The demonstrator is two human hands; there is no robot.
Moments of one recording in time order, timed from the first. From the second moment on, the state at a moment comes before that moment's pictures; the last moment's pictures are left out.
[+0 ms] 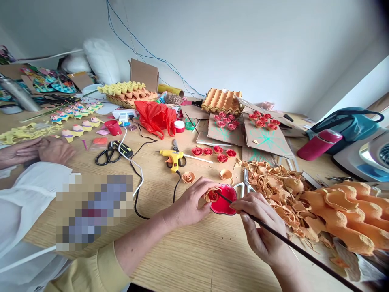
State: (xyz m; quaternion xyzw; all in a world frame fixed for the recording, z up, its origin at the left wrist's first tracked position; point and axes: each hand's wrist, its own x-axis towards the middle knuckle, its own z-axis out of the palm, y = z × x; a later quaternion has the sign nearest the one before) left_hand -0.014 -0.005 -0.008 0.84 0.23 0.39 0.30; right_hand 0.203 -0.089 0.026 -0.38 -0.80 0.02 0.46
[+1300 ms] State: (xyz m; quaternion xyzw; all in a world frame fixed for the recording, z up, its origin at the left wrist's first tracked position) left_hand -0.015 0.002 -0.011 0.81 0.30 0.41 0.29; right_hand 0.203 -0.091 0.007 -0.43 -0.68 0.02 0.59
